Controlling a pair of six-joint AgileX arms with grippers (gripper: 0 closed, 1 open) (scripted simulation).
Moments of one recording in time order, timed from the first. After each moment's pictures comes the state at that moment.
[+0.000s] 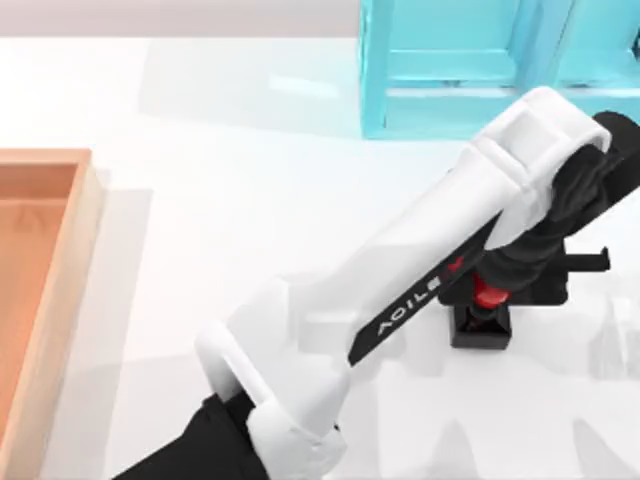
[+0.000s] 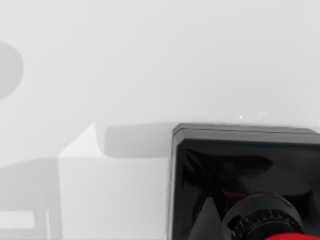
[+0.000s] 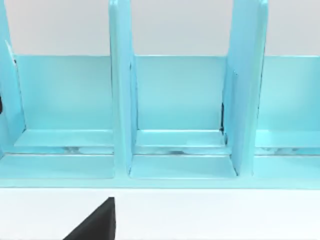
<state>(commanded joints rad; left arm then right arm) -0.99 3.14 3.51 -1.82 -0.15 -0.94 0.00 0.00 0.00 0.00 0.00 0.00</state>
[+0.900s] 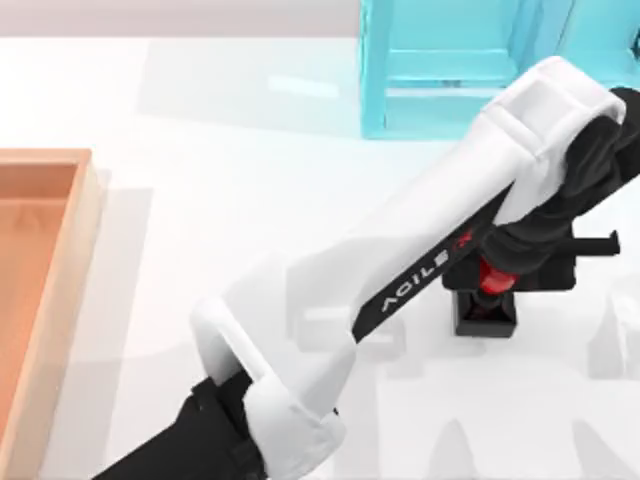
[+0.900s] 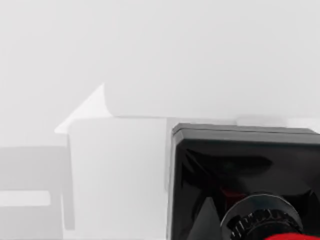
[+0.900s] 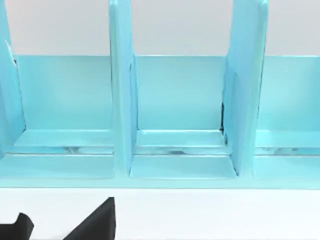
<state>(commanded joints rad) -0.99 3.03 3.36 -1.77 -0.15 -0.94 0.00 0.00 0.00 0.00 0.00 0.00</state>
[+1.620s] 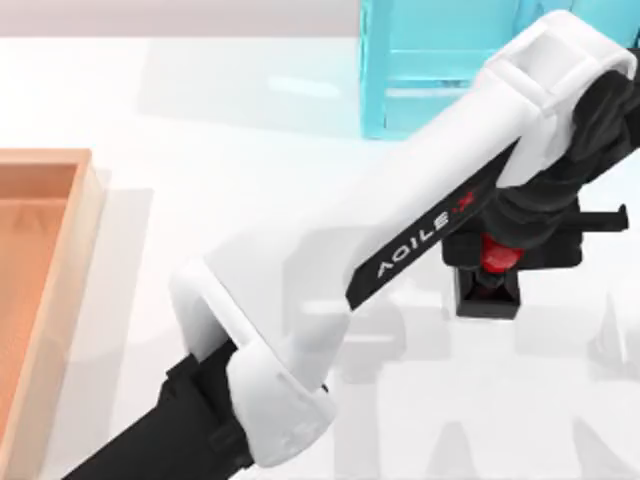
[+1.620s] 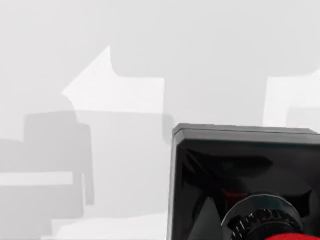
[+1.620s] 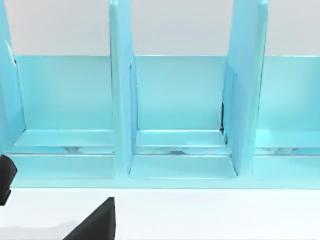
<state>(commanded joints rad) -0.99 2.88 3.18 -1.74 -0.15 -0.93 0.00 0.00 0.00 0.00 0.00 0.00</state>
